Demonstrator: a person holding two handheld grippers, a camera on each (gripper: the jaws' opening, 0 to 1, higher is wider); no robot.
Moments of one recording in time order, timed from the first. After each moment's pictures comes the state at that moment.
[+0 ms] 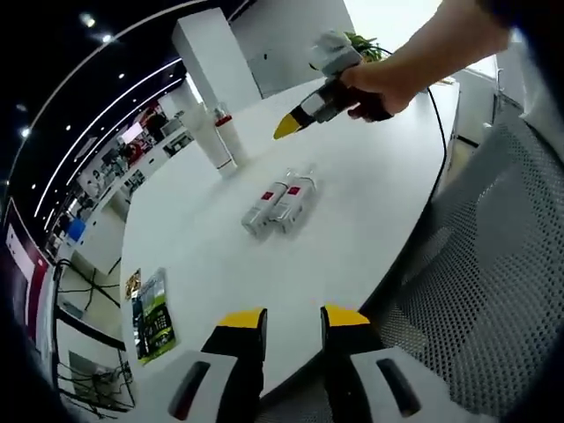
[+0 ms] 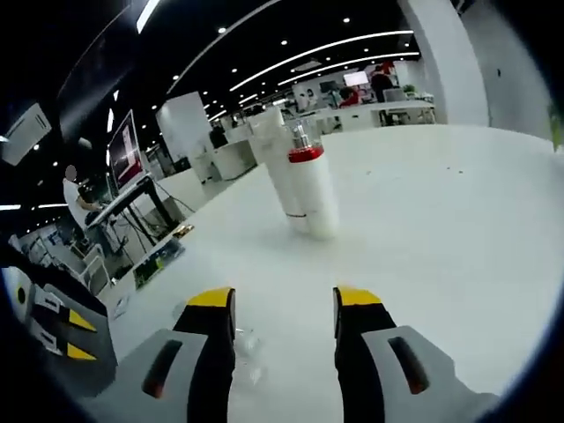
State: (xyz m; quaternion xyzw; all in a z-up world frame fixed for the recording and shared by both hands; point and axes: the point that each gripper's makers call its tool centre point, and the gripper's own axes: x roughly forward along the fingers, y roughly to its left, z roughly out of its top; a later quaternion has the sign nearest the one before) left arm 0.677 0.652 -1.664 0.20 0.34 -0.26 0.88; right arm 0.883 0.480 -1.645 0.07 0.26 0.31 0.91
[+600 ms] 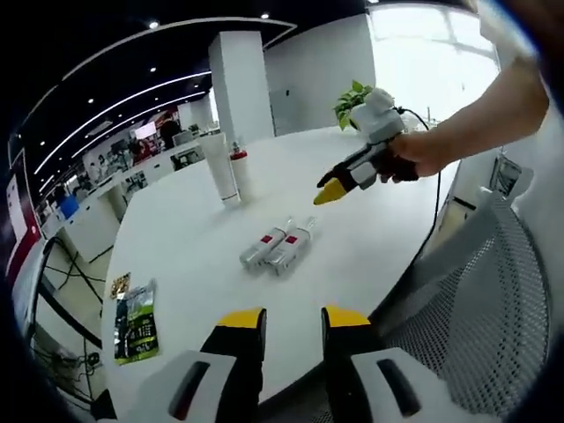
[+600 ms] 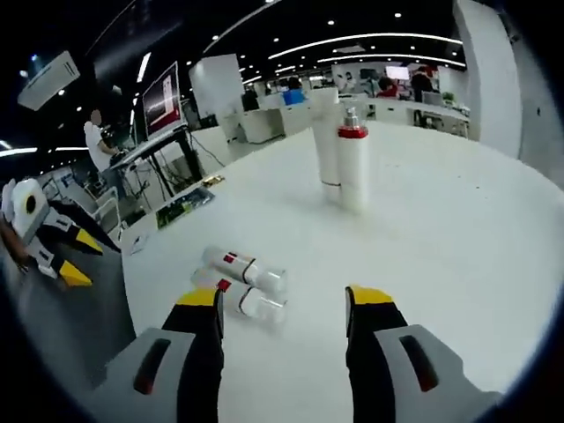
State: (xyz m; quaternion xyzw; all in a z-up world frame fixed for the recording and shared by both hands) left arm 0.678 0.639 -1.639 0.13 0.30 -0.27 0.90; right arm 0.827 0.489 -1.647 -0.05 0.29 0.41 0.86
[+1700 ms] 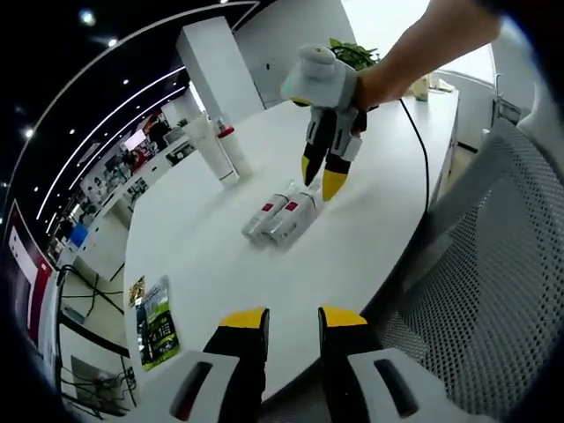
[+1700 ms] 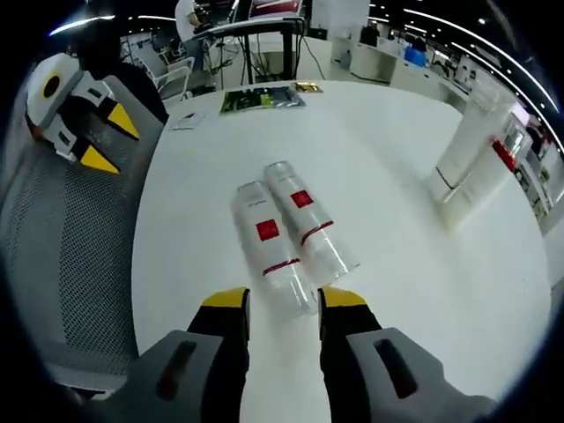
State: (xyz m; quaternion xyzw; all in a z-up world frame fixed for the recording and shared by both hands) left arm 0.676 0.654 -1.666 0.24 0.34 -0.25 0.87; right arm 0.803 0.522 -1.708 -0.30 0.36 0.54 0.70
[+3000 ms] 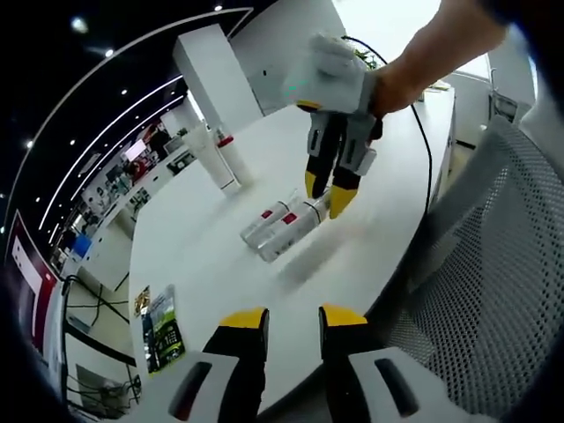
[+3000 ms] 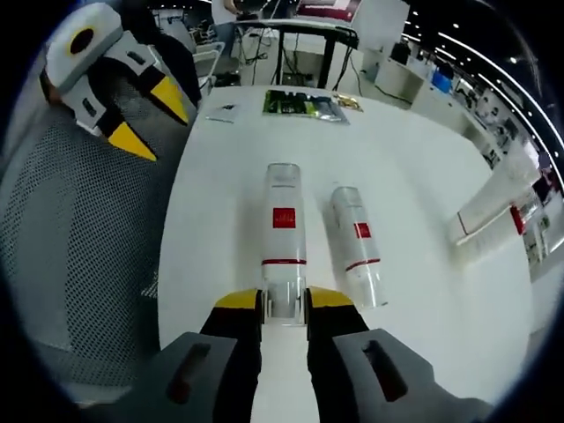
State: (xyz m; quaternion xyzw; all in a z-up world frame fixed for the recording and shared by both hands) left arm 0.679 0.654 -1.657 0.25 0.31 -0.25 0.88; right arm 0.759 0.546 -1.692 -0.37 0.31 0.57 0.67
